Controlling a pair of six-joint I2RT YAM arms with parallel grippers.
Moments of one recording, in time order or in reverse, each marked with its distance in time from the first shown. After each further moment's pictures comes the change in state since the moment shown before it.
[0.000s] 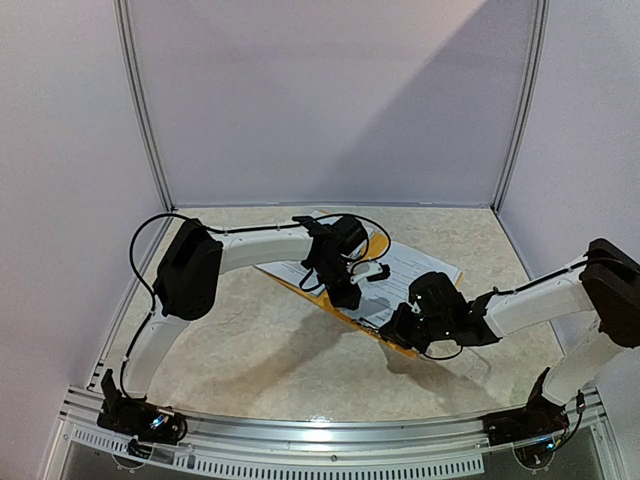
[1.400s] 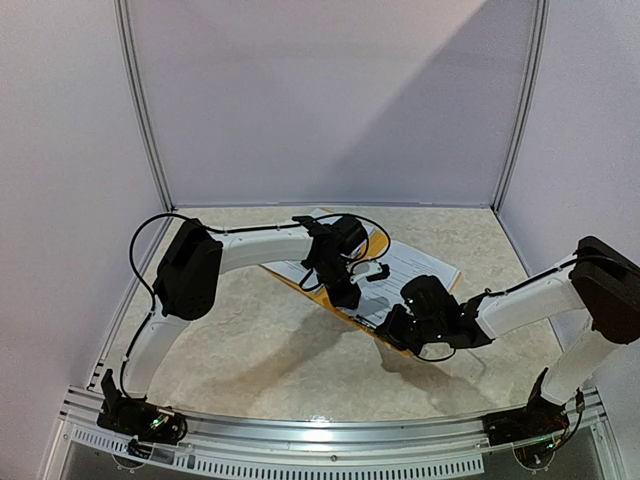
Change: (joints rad) left arm 0.000 0.000 0.000 0.000 -0.010 0.001; right arm 0.034 0.058 0.020 0.003 0.060 0.049
